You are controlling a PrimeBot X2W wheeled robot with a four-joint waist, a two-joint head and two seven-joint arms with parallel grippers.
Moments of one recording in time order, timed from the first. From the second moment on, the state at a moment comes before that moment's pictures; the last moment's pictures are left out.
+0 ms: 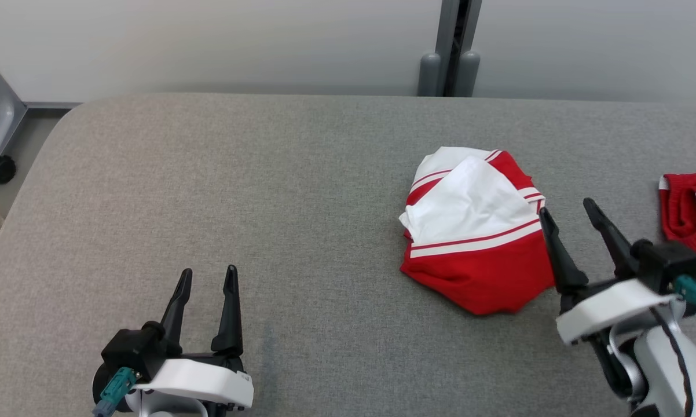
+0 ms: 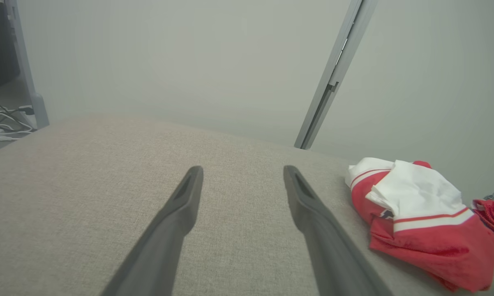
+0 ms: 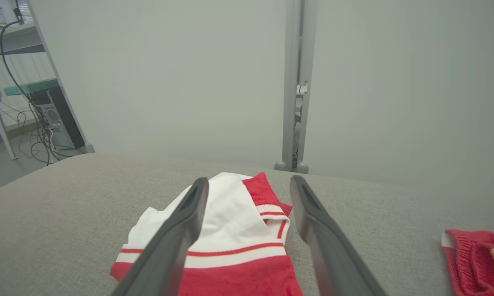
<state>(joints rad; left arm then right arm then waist) -0.05 0.05 -0.17 0.18 -0.39 0.03 -0.26 -0.30 -0.24 0.26 0.33 0.37 0.13 -0.25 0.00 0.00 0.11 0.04</state>
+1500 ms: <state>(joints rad) -0.13 0.05 -0.27 0.19 -0.45 0.05 -0.26 -0.97 -0.64 1.08 0.61 1.13 0.13 0.15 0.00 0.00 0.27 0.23</state>
